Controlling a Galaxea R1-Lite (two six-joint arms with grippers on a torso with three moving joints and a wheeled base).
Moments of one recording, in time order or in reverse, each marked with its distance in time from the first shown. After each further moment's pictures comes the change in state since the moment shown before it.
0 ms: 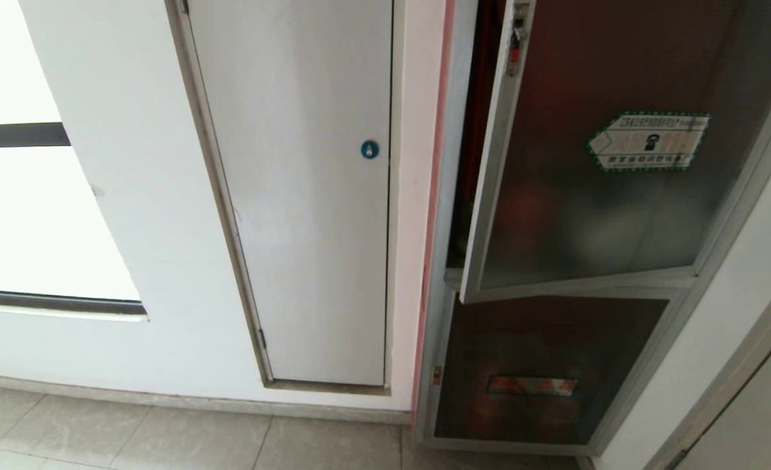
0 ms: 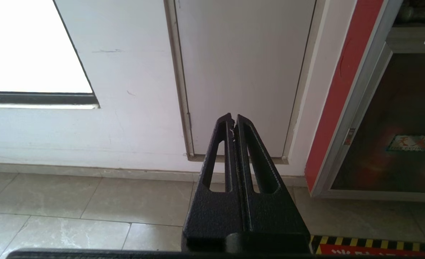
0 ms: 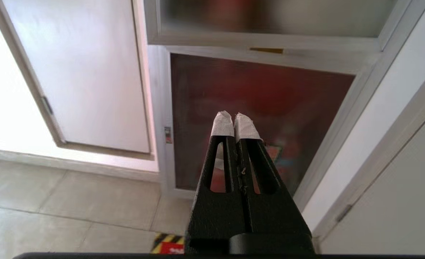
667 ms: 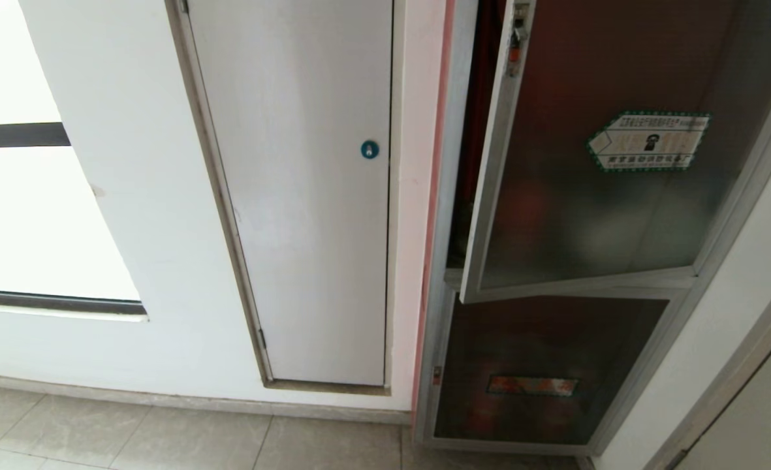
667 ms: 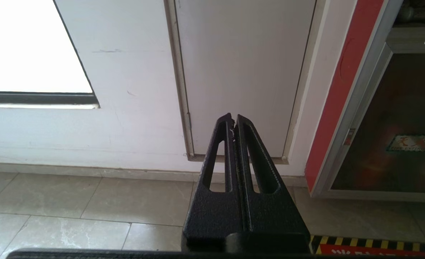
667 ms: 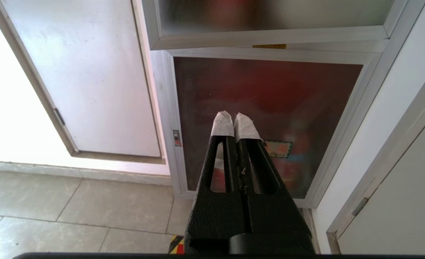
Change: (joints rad) left arm 0.000 0.000 0.000 0.000 0.000 0.000; right arm 0.000 -0.001 0.002 -0.001 -0.011 0.072
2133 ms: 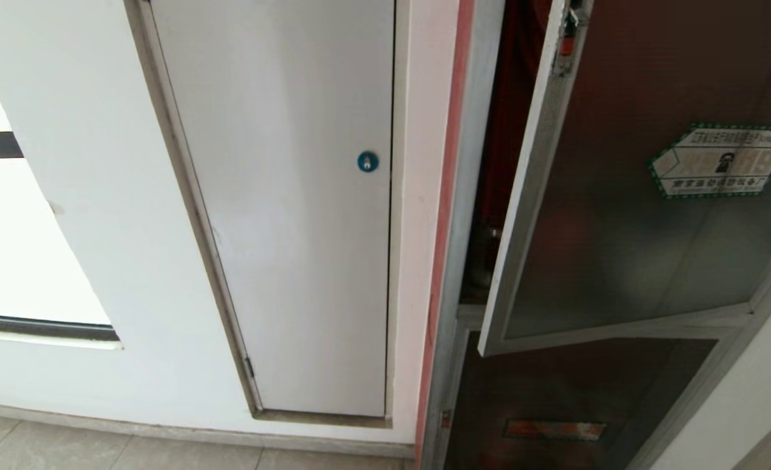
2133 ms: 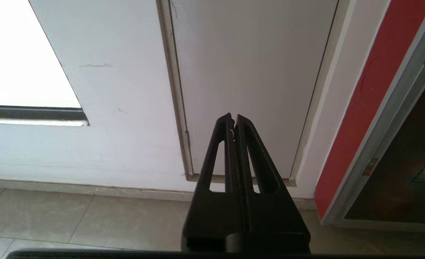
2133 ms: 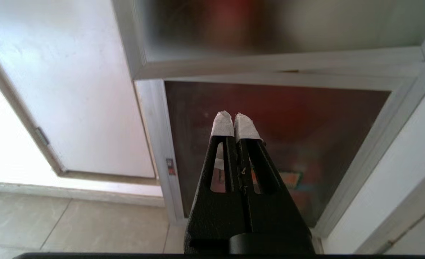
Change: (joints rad) left arm 0.000 0.000 0.000 0.001 0.012 -0.005; right arm 0.000 0.000 0.000 -0.001 0.000 0.000
